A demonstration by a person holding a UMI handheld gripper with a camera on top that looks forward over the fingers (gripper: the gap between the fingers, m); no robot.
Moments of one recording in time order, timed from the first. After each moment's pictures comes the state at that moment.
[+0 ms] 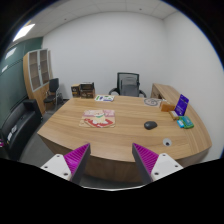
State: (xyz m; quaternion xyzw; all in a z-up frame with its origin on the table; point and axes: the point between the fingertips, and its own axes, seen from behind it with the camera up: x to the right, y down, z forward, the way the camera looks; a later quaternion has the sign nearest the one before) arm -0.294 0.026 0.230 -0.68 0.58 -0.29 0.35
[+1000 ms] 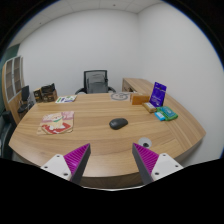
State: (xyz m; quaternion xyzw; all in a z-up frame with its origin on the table) arm -0.186 -0.124 0.136 -0.59 0.66 -0.36 0.30
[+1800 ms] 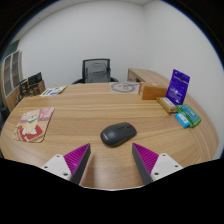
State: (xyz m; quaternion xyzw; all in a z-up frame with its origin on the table) arm 0.001 -0.173 0.008 -0.62 0.65 -0.33 0.29
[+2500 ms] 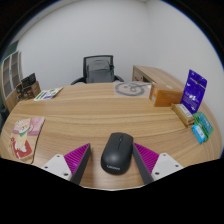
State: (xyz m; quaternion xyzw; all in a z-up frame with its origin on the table) arm 0.106 -0.168 -0.018 -0.63 0.65 -0.31 0.29
